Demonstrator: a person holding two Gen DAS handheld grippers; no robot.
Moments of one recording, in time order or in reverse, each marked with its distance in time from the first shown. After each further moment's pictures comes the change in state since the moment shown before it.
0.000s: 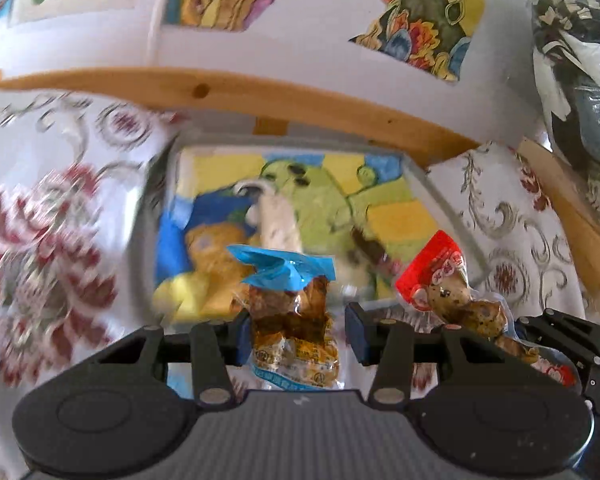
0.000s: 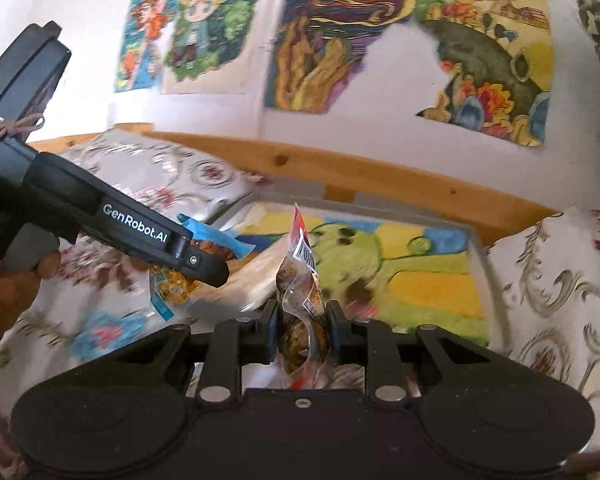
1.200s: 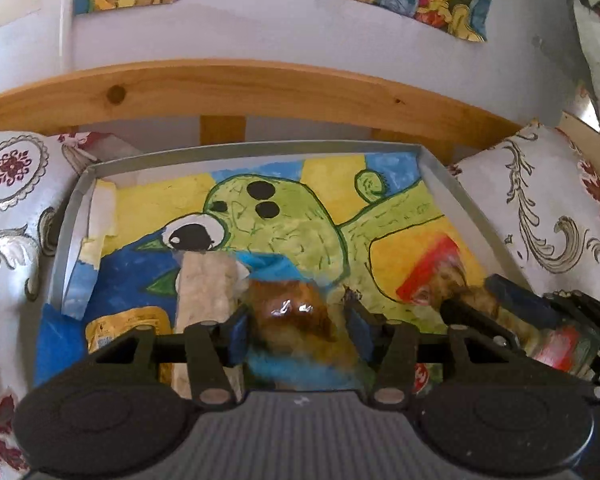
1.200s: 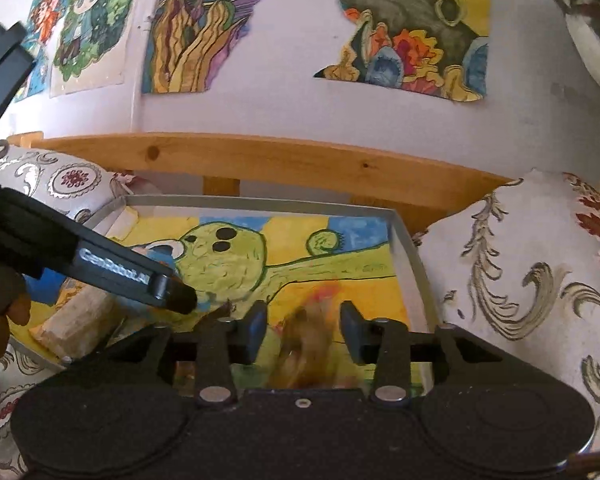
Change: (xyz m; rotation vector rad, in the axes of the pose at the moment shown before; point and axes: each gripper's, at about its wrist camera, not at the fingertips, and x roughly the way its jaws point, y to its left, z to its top) left arm 0.122 -0.039 0.055 0.054 0.067 0.072; right arm 0.090 -0.081 0.001 0.103 0.020 -0.183
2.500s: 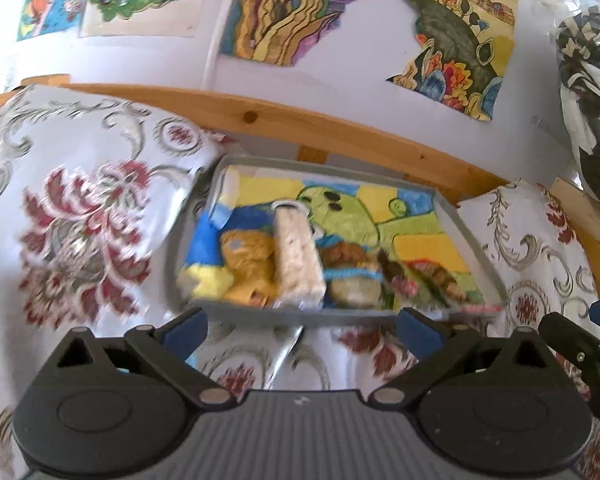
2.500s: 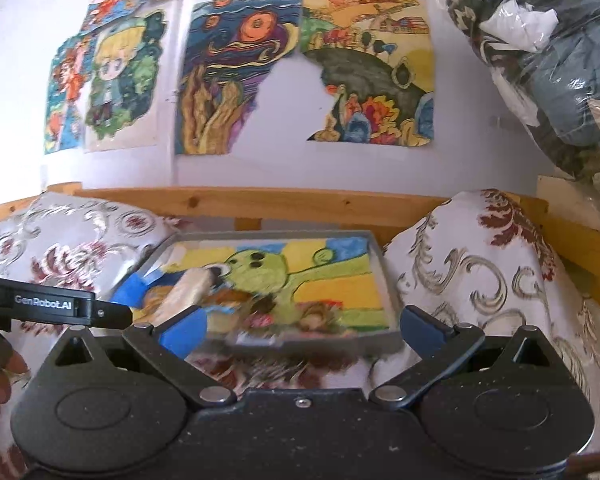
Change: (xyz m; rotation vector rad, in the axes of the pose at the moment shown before) left arm -0.146 0.022 -0.110 -0.170 -0.200 0.095; right arm -0.170 0.015 -0.028 0.074 -0.103 0.007
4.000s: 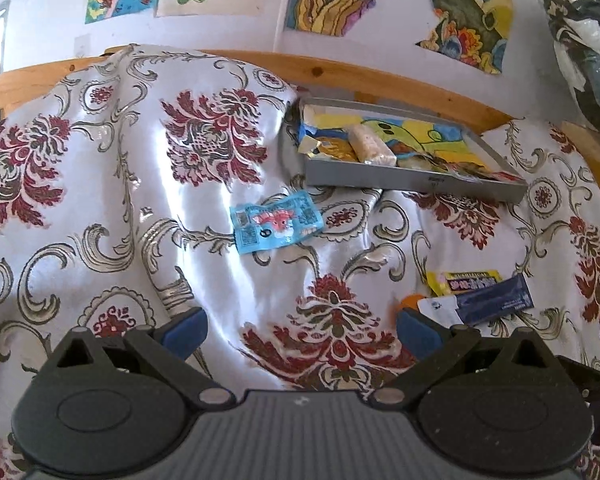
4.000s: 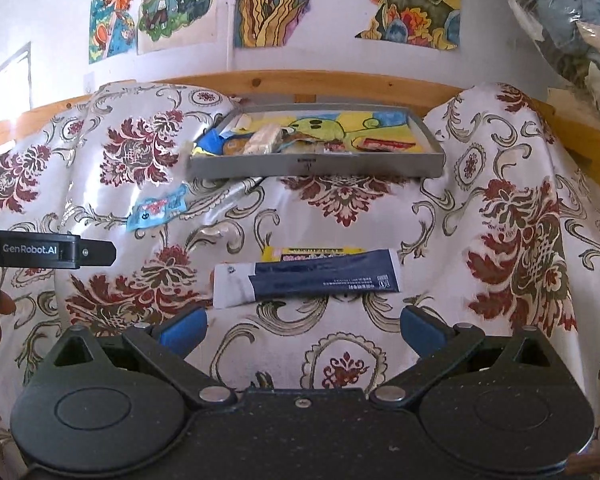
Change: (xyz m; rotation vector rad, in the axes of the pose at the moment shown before) left arm -0.105 0.060 -0.123 0.059 0.038 0.096; right arm -0.103 0.066 -0.106 -0.026 0.268 0.045
